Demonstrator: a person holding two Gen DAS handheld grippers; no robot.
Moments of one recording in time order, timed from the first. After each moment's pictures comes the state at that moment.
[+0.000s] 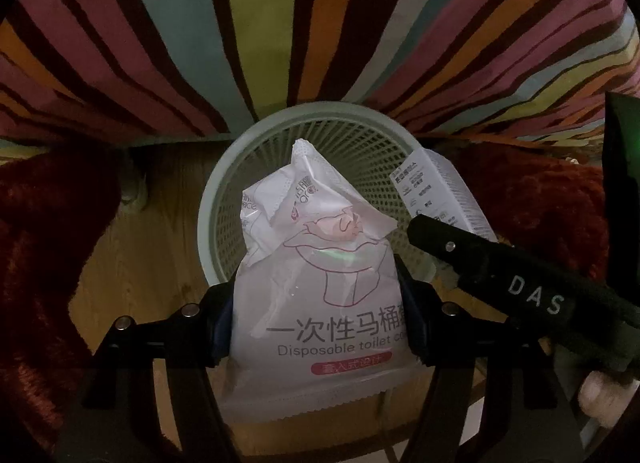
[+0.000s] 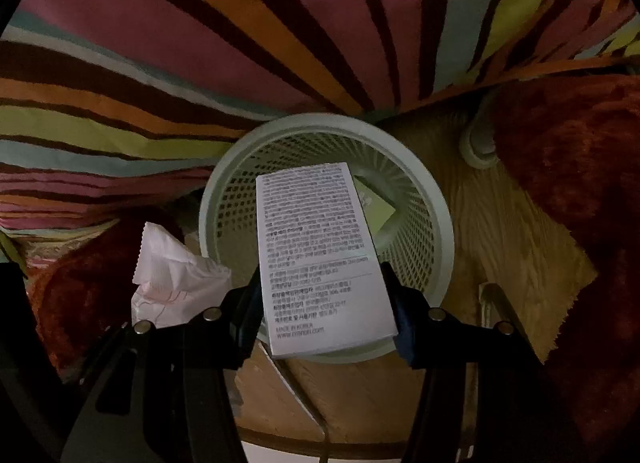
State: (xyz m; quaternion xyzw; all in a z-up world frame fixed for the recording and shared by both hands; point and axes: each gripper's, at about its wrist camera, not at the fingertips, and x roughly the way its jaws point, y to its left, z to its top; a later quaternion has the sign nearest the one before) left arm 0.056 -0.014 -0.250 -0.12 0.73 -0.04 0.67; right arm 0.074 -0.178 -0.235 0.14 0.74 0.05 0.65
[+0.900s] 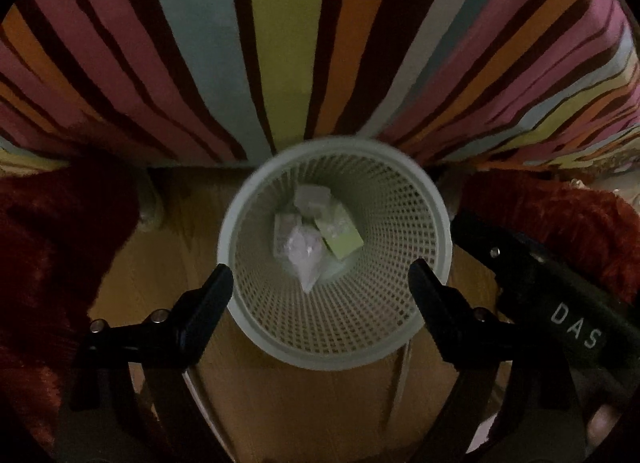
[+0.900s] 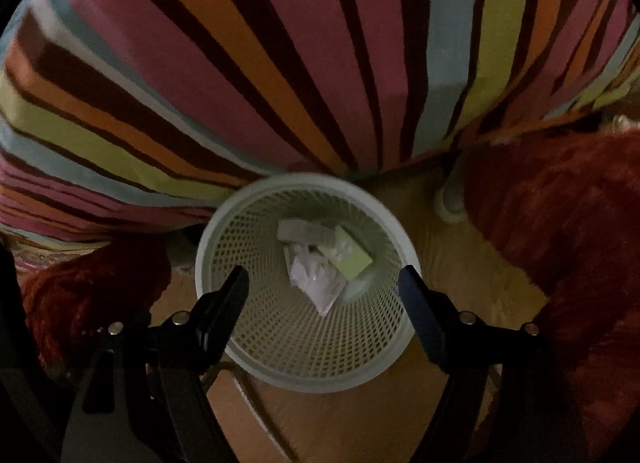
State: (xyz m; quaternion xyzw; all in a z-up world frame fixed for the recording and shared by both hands) left arm 0.060 -0.011 -0.225 -0.11 0.69 -0.01 0.72; right arm 0.070 -0.174 -0.189 0.09 0.66 0.03 0.74
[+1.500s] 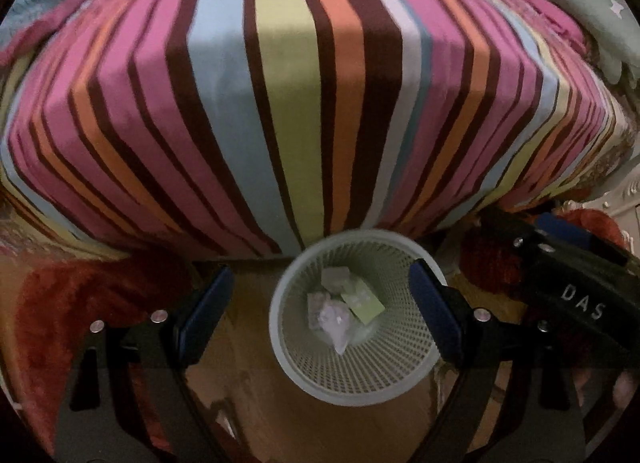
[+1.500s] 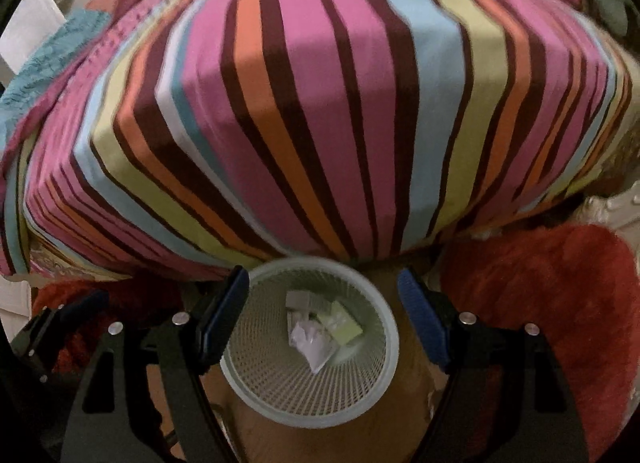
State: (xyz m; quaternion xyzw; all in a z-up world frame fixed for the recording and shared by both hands) left arm 0.059 -0.003 -0.133 -0.03 0.57 -0.01 0.82; right arm 0.068 -0.178 -0.111 0.05 0.54 0.05 0.84
